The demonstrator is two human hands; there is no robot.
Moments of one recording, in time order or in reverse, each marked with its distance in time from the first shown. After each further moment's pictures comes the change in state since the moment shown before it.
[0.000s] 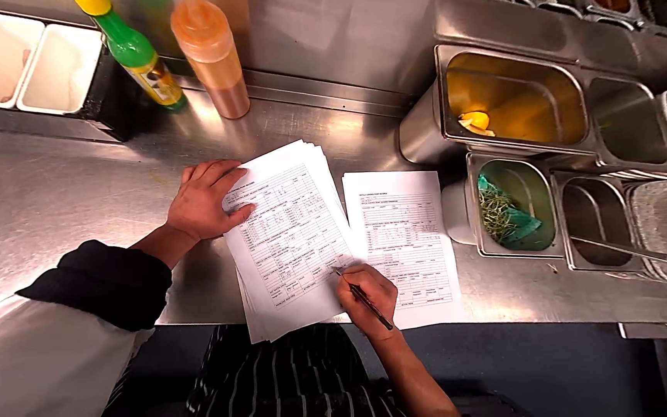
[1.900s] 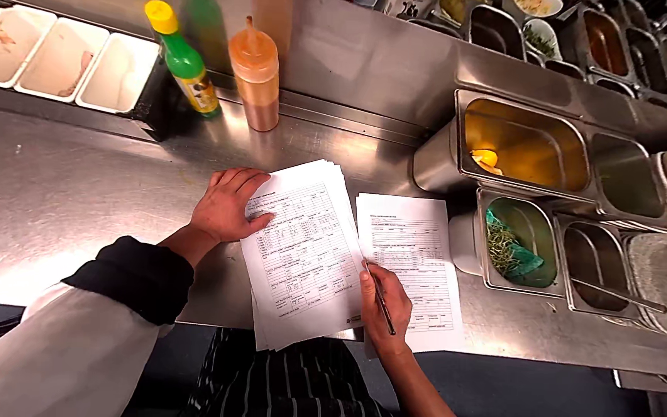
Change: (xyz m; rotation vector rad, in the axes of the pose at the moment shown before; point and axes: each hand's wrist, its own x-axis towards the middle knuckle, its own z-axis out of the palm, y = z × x) left_hand 0.000 0.002 -0.001 -0.029 0.024 -0.029; right_hand 0.025 -0.009 -0.003 -0.286 0.046 0.136
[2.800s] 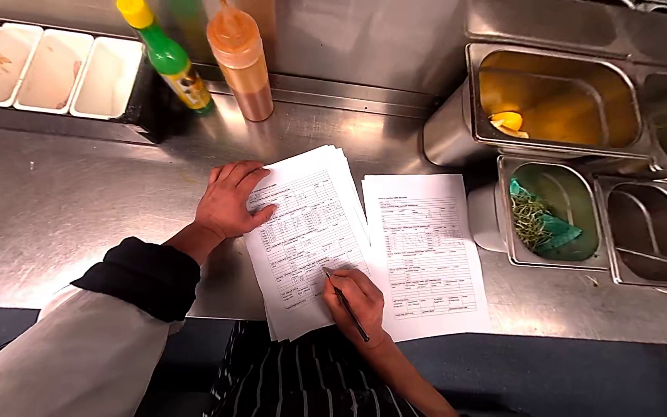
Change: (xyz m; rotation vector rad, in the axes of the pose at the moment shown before) left_hand 0.000 0.000 0.000 0.023 -0.013 0.029; right_hand -0.033 -0.031 0.039 0.170 -0.032 -0.245
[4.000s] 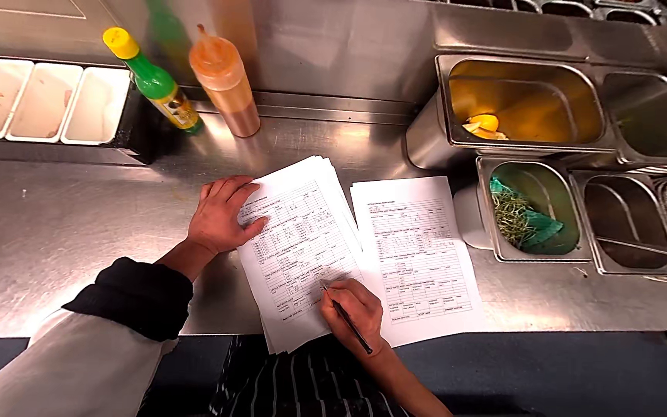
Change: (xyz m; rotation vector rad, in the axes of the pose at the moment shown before) left_hand 0.000 -0.001 0.001 0.009 0.011 0.009; right_hand -0.001 0.002 -0.002 0.049 0.040 -0.004
